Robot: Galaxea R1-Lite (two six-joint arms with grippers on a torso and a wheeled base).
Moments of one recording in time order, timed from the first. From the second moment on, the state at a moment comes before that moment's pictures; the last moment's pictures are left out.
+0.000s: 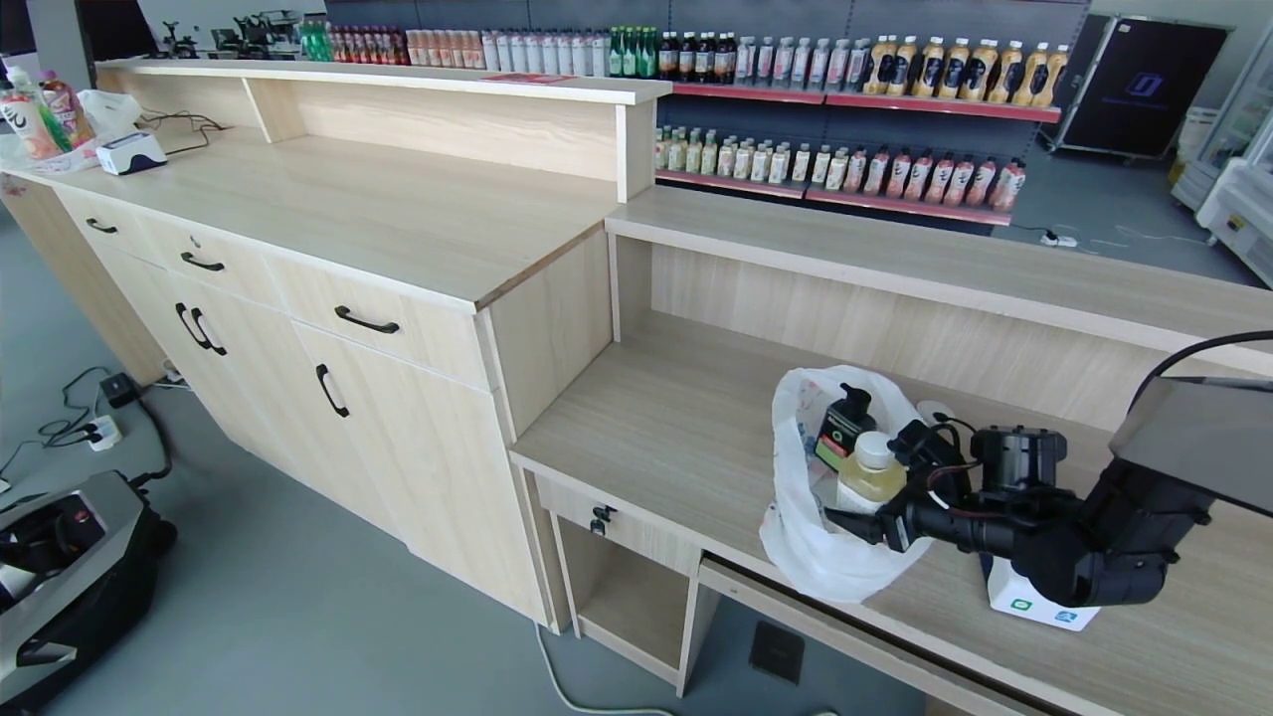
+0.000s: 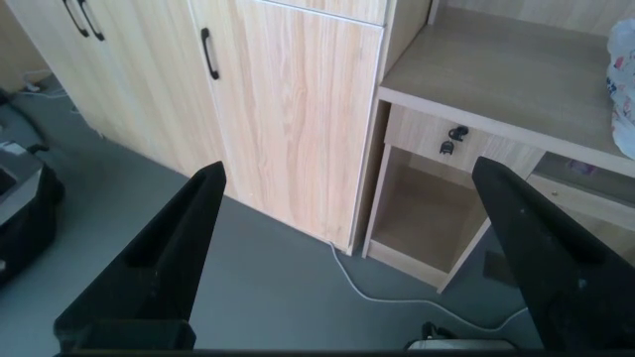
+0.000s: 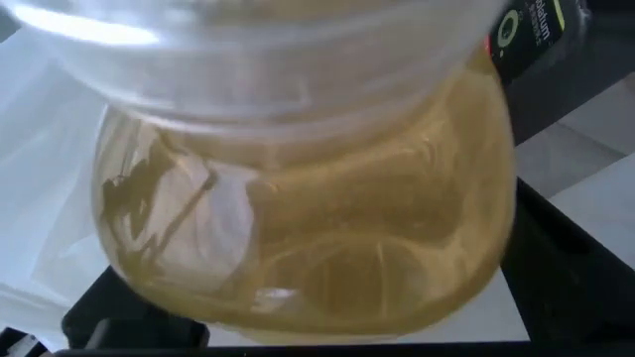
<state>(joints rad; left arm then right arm) 0.00 0.00 0.00 0.00 0.00 0.00 0.02 2.32 -0.79 -1.06 0.54 -0.44</state>
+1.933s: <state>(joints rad) 0.00 0.00 0.00 0.00 0.00 0.00 -0.20 1.18 -0.51 -0.52 0.09 -0.01</state>
